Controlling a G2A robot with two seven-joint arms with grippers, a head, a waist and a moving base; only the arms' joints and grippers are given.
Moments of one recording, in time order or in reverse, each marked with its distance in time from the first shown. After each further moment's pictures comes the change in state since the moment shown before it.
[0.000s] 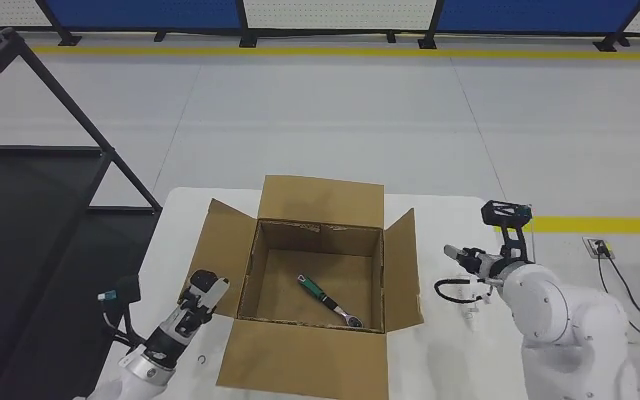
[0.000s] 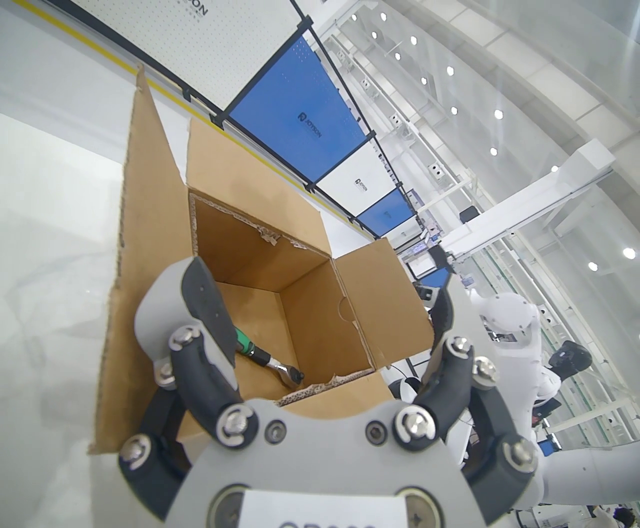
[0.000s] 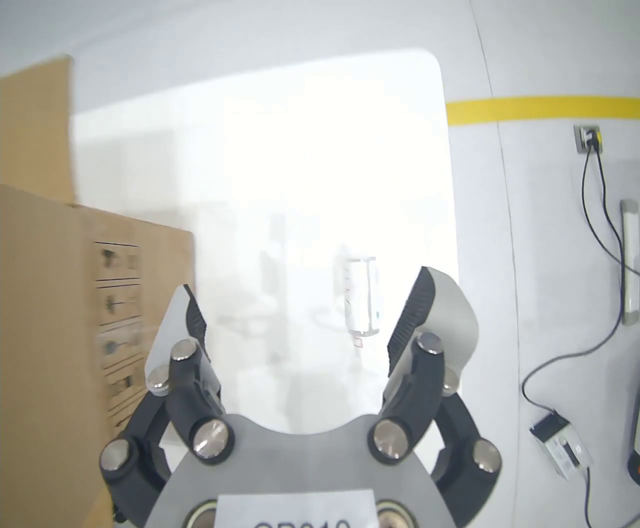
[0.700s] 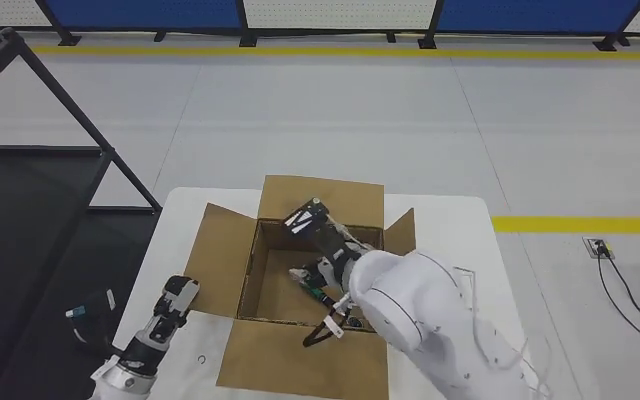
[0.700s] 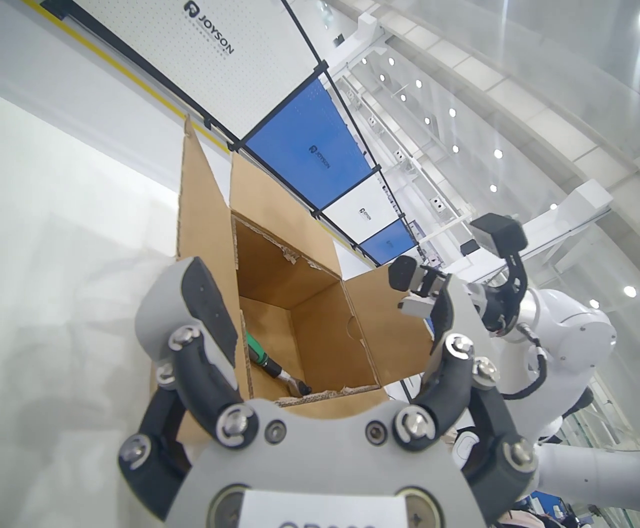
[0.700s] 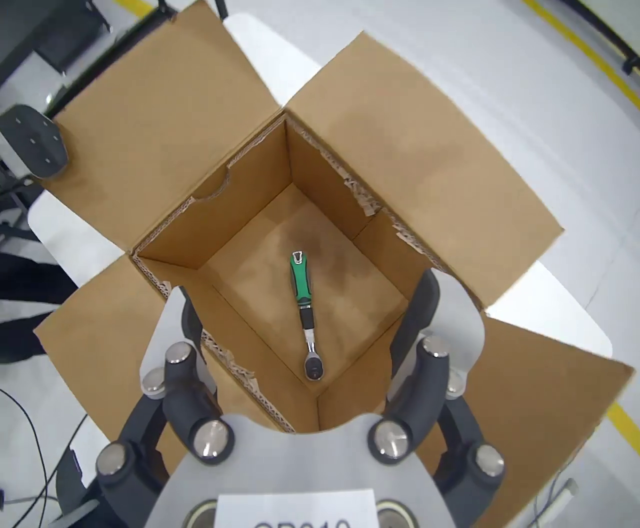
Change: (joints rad) left arm 0.070 -0.002 -0.079 0.026 -0.064 -0.042 0.078; right arm 0.460 -0.104 -0.714 0.260 0.166 -0.146 0.055
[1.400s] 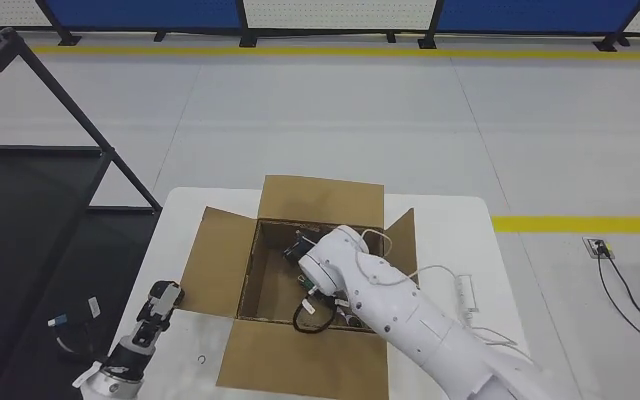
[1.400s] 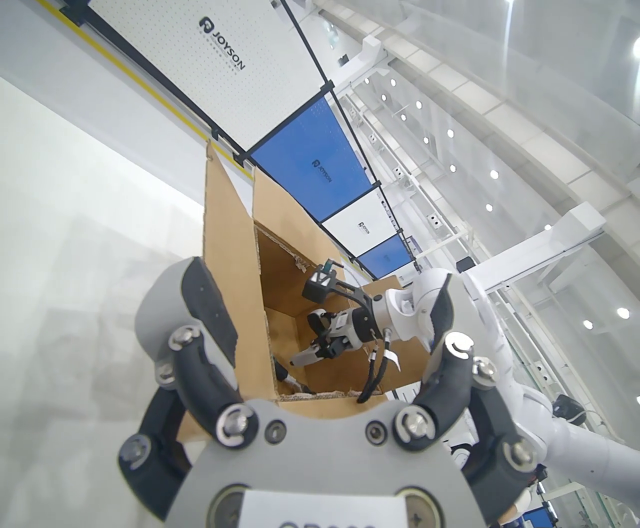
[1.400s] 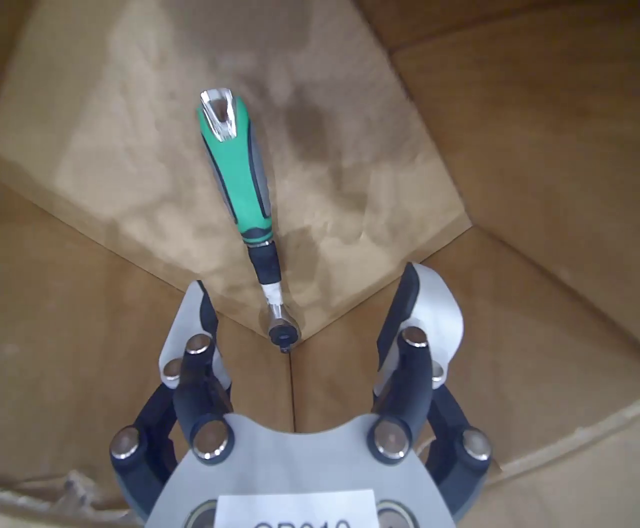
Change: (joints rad) left arm 0.013 -0.001 -0.047 0.048 -0.065 -0.046 -0.014; right arm 0.271 -0.178 -0.301 0.829 0.126 -0.021 0.112
